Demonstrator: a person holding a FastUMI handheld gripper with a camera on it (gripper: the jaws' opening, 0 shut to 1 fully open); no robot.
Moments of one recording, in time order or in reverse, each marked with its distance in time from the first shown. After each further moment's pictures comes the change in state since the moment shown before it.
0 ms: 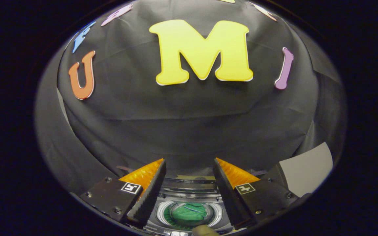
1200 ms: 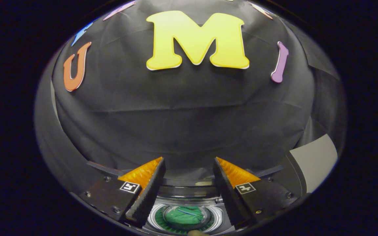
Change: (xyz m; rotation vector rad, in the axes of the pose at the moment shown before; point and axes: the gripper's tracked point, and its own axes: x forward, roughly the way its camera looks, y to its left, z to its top) arm 0.040 -0.011 -0.042 -0.008 -0.057 -0.060
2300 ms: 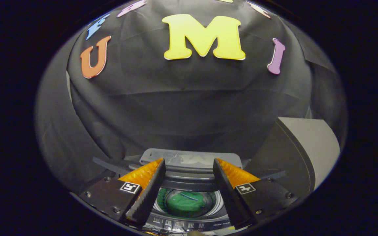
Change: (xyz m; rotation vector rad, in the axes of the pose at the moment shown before) arm -0.081 0.001 -0.106 -0.044 0.086 0.061
